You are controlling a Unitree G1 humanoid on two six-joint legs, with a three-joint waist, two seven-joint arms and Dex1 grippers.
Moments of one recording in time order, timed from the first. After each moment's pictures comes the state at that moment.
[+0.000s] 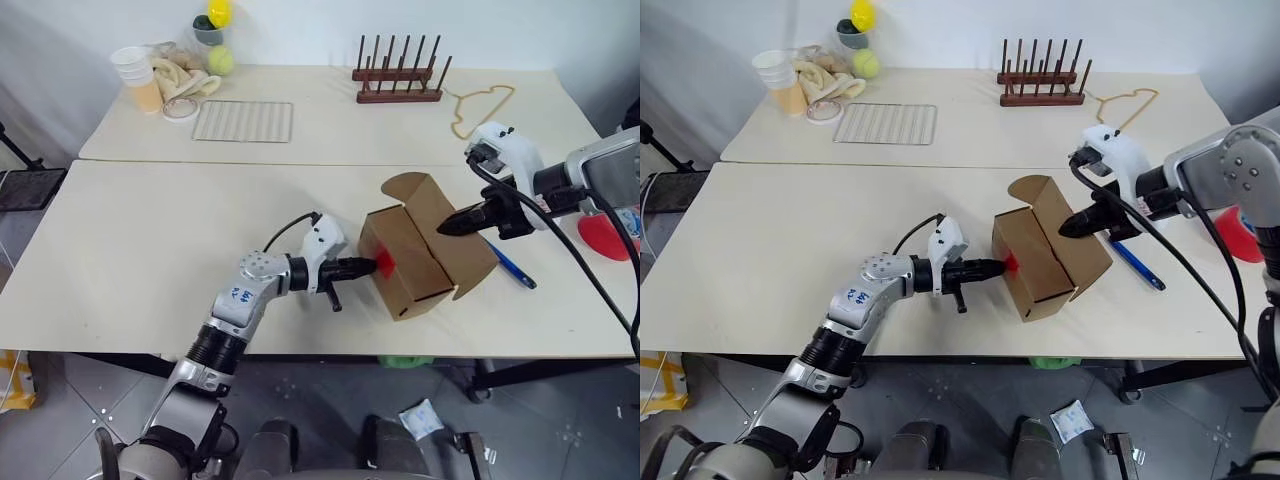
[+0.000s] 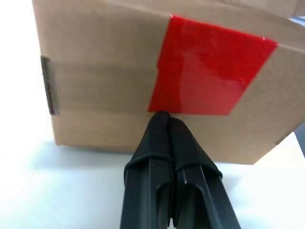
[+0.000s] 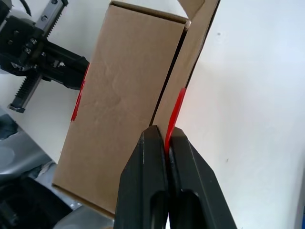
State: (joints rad) left arm -0.66 0.20 -0.22 0.20 -0.20 0.43 -0.81; right arm -1.22 -1.04 0.34 -0.02 0.86 1.59 0.69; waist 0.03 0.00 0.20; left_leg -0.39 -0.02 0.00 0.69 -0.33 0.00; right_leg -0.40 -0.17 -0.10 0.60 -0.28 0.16
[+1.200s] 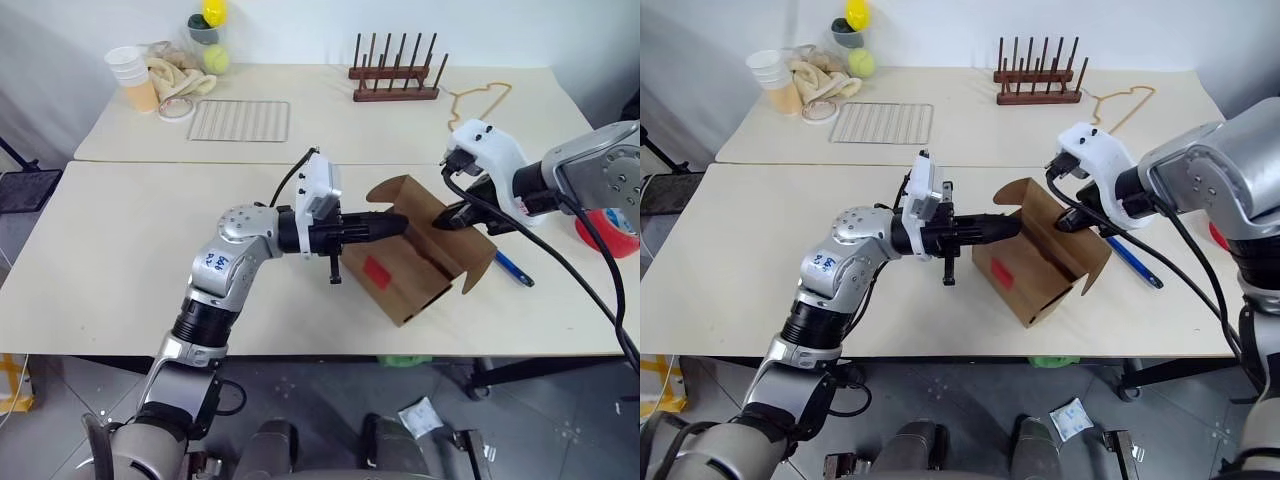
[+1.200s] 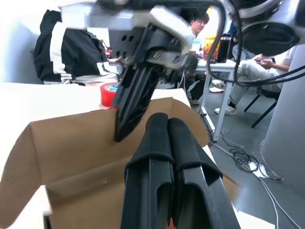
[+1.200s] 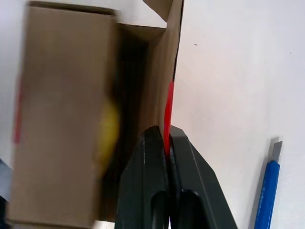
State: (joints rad) left arm -0.81 0.23 -0.15 0.10 -0.40 0.38 -1.01; right arm -1.25 -1.00 0.39 -0.16 0.71 1.61 0.70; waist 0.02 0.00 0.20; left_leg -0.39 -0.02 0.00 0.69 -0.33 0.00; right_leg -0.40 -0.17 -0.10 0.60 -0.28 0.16
